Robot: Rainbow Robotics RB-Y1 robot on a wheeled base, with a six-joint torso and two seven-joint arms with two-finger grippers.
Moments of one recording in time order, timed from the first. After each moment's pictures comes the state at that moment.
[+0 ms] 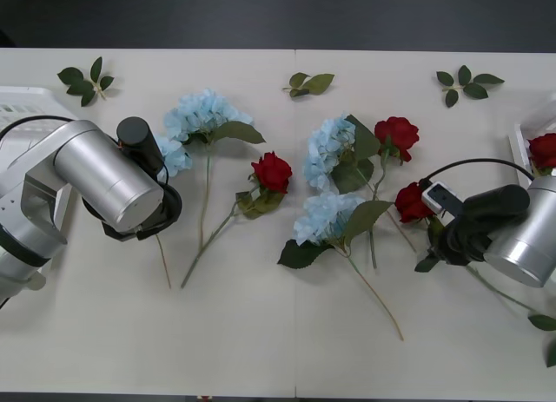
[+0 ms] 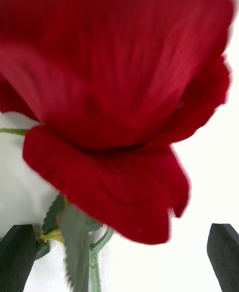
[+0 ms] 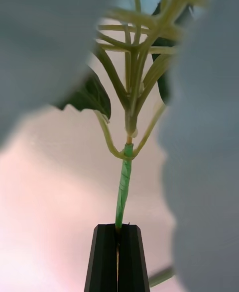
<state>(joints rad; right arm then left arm) -0.44 -1.05 0.83 -1.75 -0.55 1.00 1.33 -0.51 0.66 -0.55 -1.78 0.47 1.59 -0.42</state>
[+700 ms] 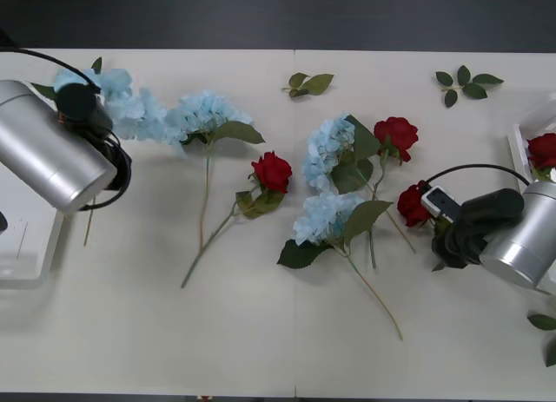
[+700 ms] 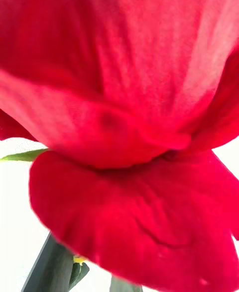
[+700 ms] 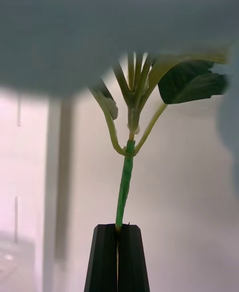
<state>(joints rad) -0.44 -1.02 0.84 -1.68 -0.55 0.97 1.33 -0.48 0.79 -0.42 -1.97 0.31 1.64 -0.89</state>
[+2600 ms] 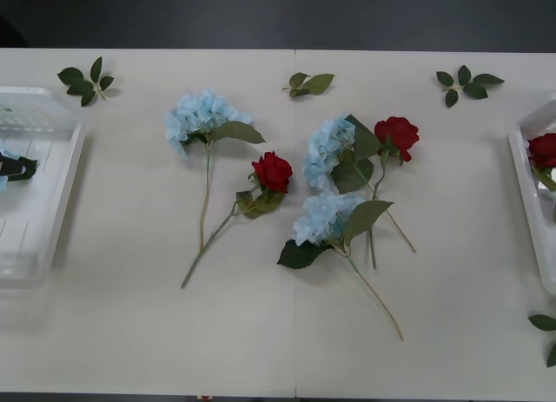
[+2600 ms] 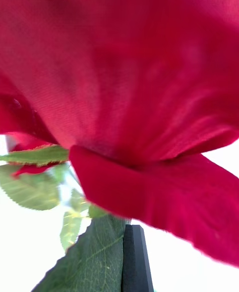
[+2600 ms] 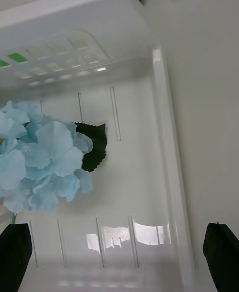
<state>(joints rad) -0.48 -1.40 0.52 -1.24 -1.23 0.80 1.33 -0.23 0.79 0.29 -1.77 0.68 1.41 -1.79</state>
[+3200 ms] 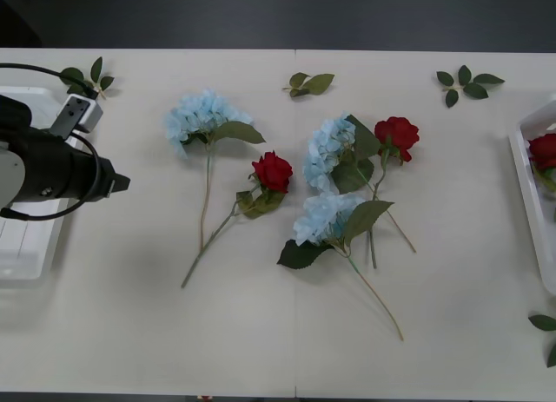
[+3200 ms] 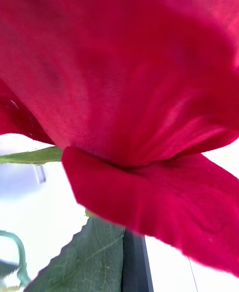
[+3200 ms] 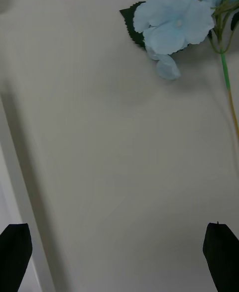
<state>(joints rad) -0.53 -1.14 0.52 -0.89 -0.97 0.63 1.33 -0.27 0.79 -0.11 -2.03 0.64 1.42 -1.43</state>
